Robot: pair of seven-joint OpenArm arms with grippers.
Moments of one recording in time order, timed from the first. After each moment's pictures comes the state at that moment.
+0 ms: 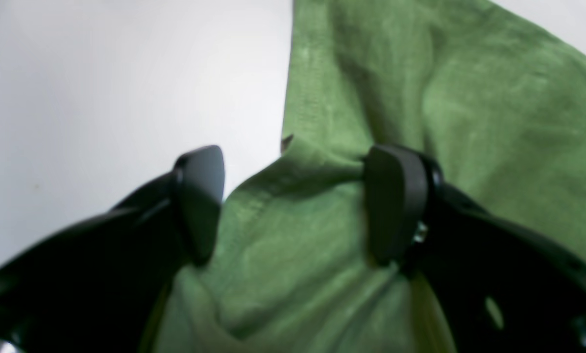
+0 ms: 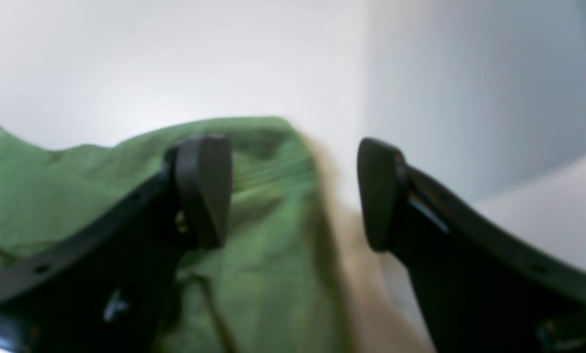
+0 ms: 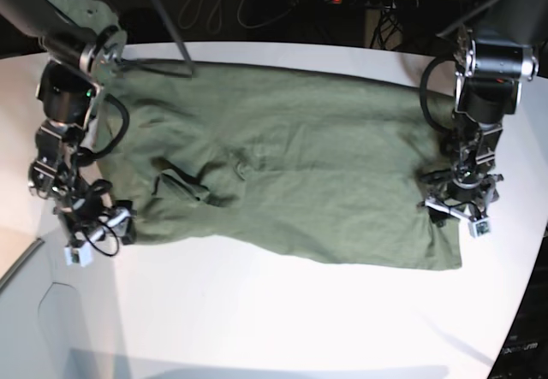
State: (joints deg) left arm -27.1 -17.0 3.0 20.2 -22.2 -1.4 -7.2; right arm 24.1 8.9 31.4 43.6 -8.9 34.8 -17.1
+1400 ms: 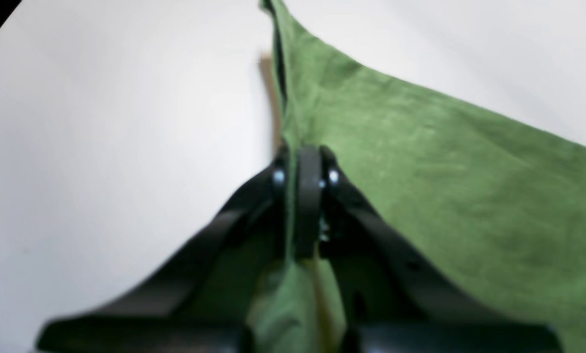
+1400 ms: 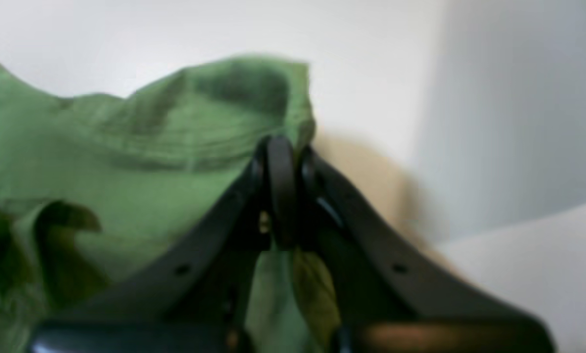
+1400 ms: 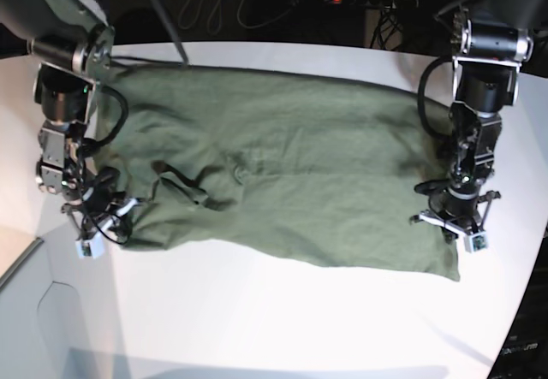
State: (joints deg) left arm -21.6 -16.8 2.2 37.5 -22.3 -1.5 -3.9; right arm 21.8 11.3 23.2 41.8 -9.1 34.7 -9.9
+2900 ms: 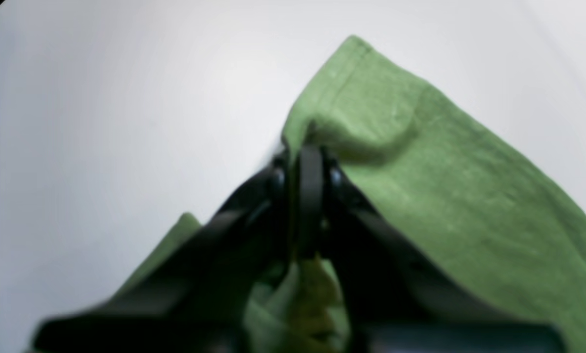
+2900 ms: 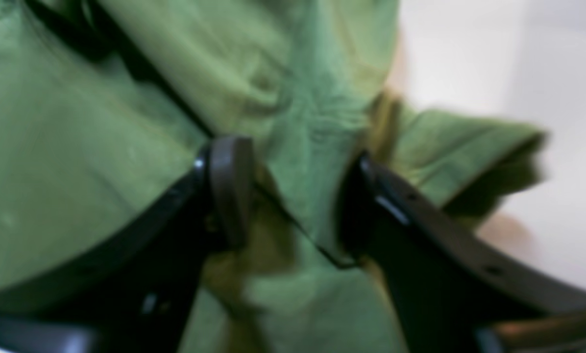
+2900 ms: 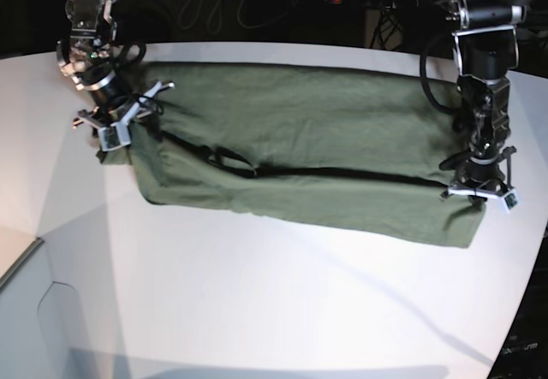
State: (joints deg) left arm -14.1 -16.0 -12.5 40.2 -24.8 -1.8 -3.9; right arm -13.0 2.7 22.3 77.5 -15.2 34.7 0.8
